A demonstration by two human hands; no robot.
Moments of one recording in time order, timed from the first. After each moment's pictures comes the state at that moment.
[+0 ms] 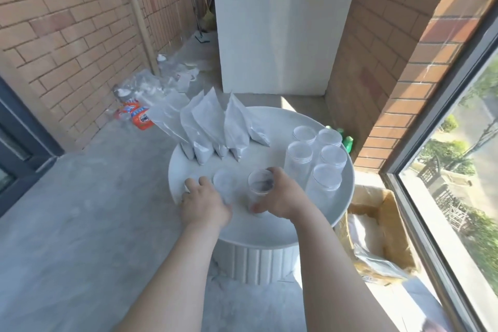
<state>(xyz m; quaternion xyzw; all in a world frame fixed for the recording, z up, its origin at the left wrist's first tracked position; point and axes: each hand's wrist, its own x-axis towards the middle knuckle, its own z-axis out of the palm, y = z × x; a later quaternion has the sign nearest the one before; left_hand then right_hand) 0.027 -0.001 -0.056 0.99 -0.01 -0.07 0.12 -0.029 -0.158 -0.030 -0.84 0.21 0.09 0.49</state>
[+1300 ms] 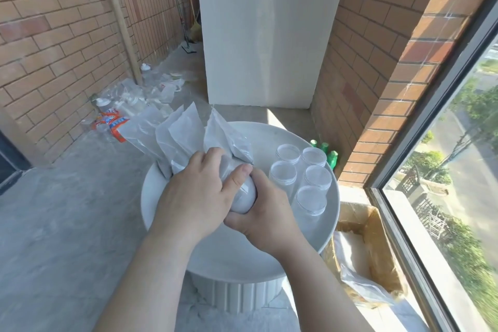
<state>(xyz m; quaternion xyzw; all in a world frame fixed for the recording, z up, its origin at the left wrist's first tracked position) 0.014 -0.022 0.045 0.94 -0.22 0.03 0.26 -0.037 -0.151 -0.010 -0.86 0.07 -0.15 0.49</state>
